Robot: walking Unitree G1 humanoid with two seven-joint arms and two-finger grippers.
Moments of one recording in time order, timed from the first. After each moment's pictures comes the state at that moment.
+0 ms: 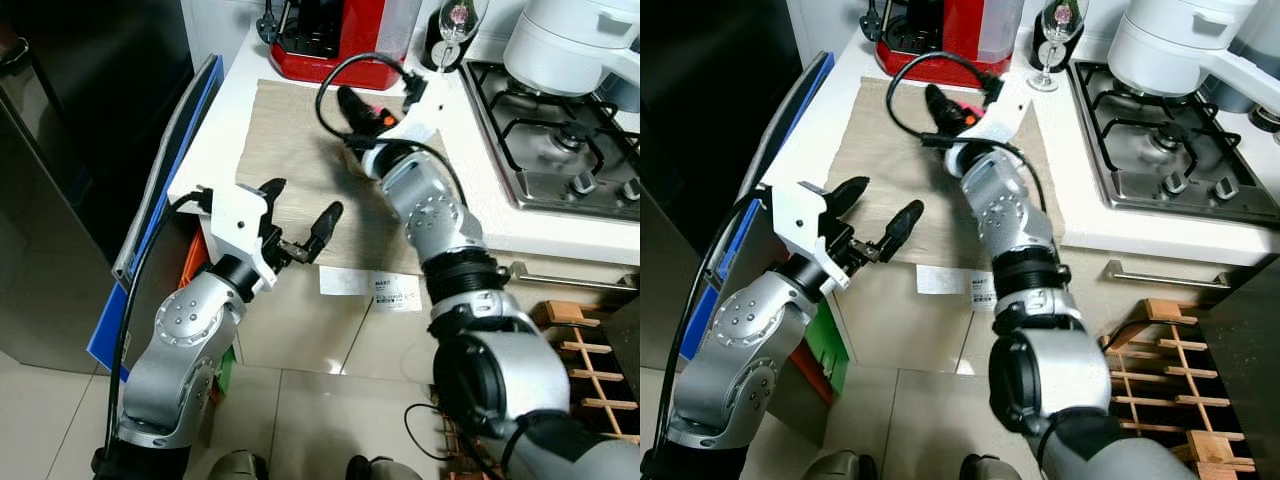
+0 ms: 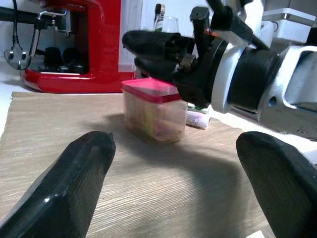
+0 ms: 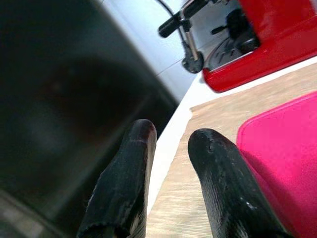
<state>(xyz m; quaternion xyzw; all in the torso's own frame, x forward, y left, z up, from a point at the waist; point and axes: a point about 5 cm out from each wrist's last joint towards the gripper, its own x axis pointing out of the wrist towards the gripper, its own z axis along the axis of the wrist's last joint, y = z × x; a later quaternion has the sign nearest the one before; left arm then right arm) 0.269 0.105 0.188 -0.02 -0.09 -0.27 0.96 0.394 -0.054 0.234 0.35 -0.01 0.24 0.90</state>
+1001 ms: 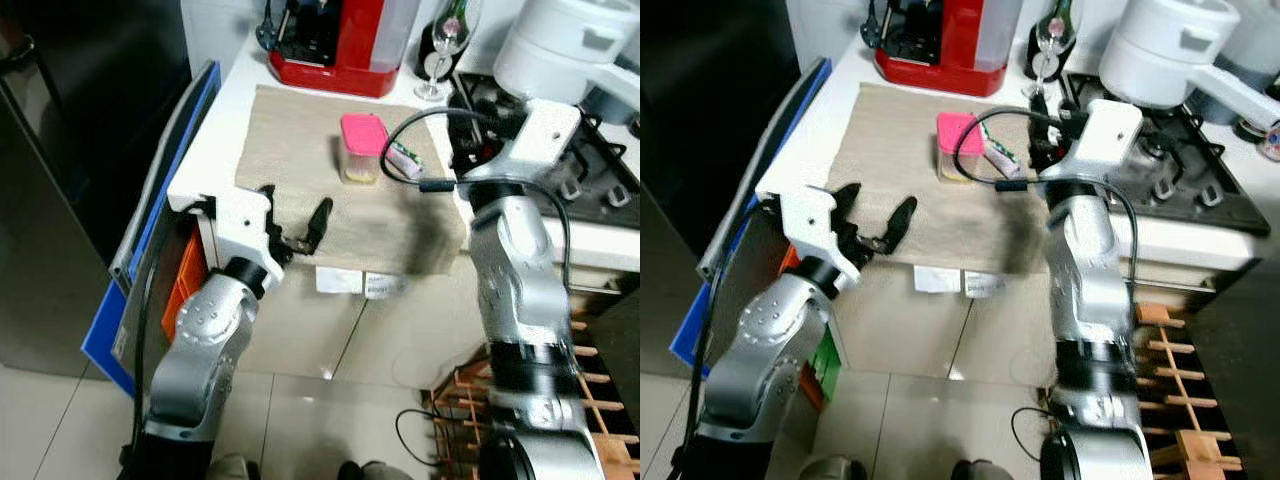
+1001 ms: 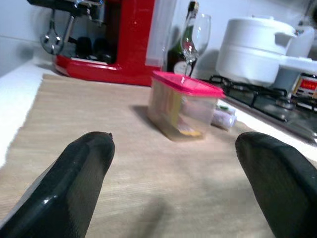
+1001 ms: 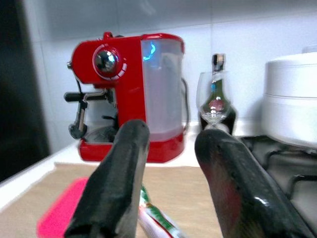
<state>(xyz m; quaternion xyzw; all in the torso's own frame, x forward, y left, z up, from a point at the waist) 0.277 0.093 0.170 -0.04 -0.07 -0.21 0.97 0.326 -0.159 0.218 0.08 -0.18 0.04 0.98</state>
